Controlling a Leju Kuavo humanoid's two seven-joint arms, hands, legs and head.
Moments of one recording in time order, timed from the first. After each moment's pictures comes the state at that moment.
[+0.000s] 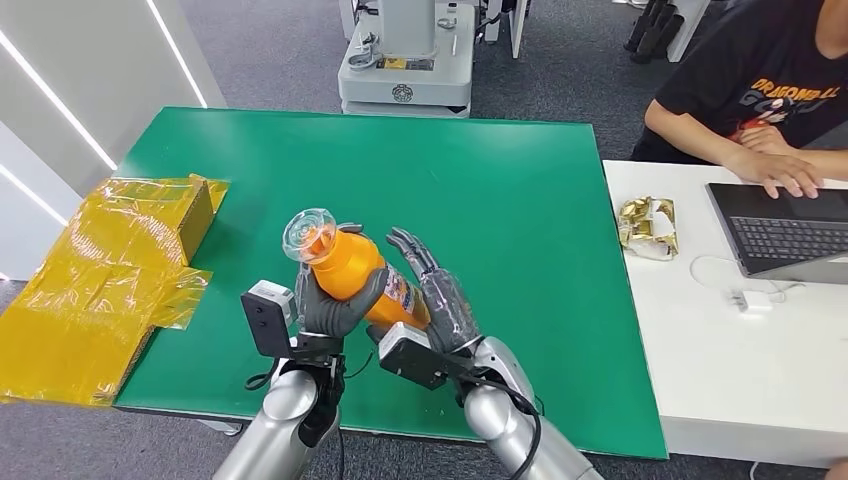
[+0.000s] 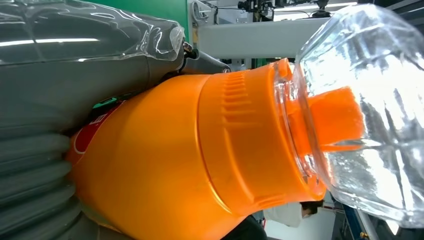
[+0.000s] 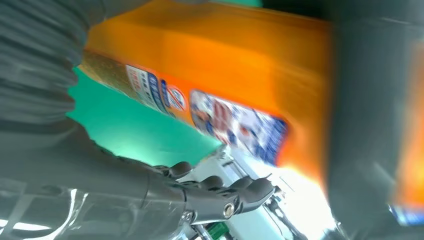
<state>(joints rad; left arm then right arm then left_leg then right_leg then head) -0.21 -0.16 -0.48 -1.38 0.15 0.25 -0.53 -0.44 0.13 0.61 -0.96 0.45 -0.31 -0.39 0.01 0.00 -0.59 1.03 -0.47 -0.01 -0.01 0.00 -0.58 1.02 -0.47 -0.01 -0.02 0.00</state>
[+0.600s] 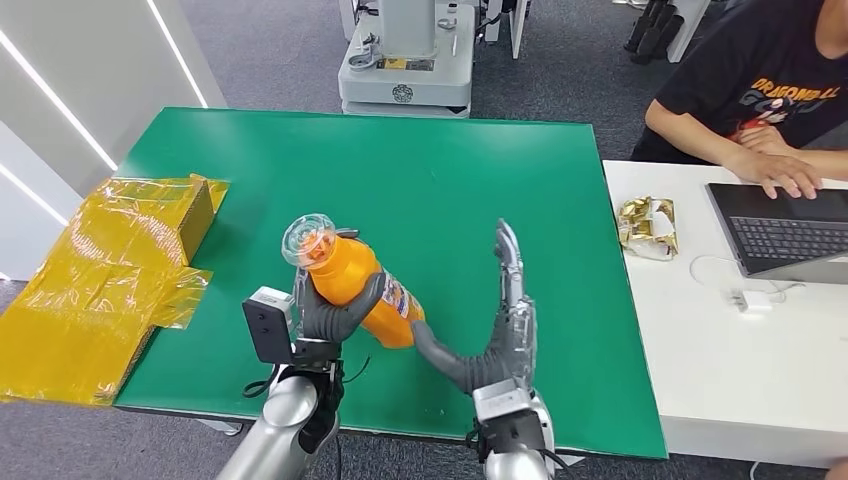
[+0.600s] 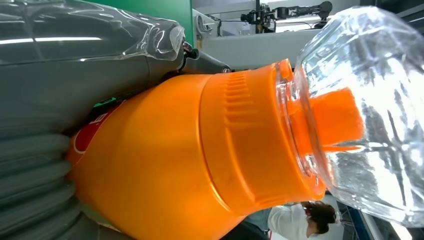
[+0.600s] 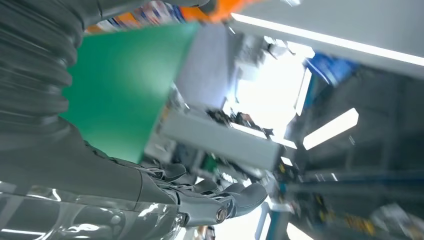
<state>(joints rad) -0.19 -0.16 -0.48 -1.39 0.12 0.28 -0.53 -0.16 0.11 0.56 -1.42 0.25 -0.57 -0.55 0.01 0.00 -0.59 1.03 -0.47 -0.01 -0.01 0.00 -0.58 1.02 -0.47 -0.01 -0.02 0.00</state>
